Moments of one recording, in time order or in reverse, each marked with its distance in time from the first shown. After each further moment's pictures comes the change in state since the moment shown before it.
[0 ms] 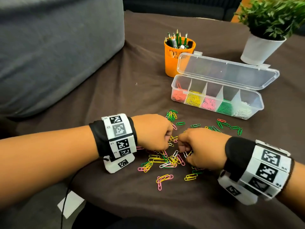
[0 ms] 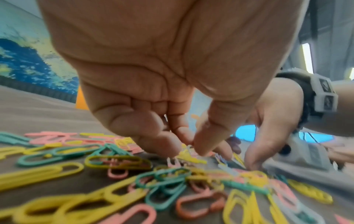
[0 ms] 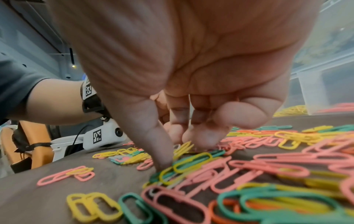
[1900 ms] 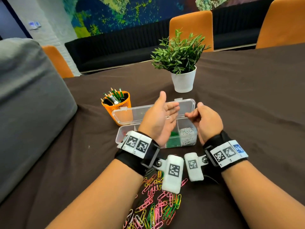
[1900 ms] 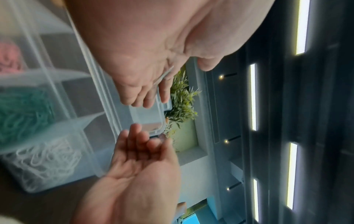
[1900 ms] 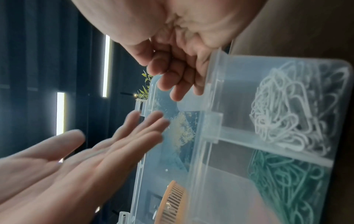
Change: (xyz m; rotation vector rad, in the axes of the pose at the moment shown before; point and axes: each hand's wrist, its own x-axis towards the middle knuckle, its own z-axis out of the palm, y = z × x) left_hand 0.182 0.135 -0.076 -1.699 0.202 -0.068; right_hand 0.011 0.205 -0.037 1.682 1.433 0.138
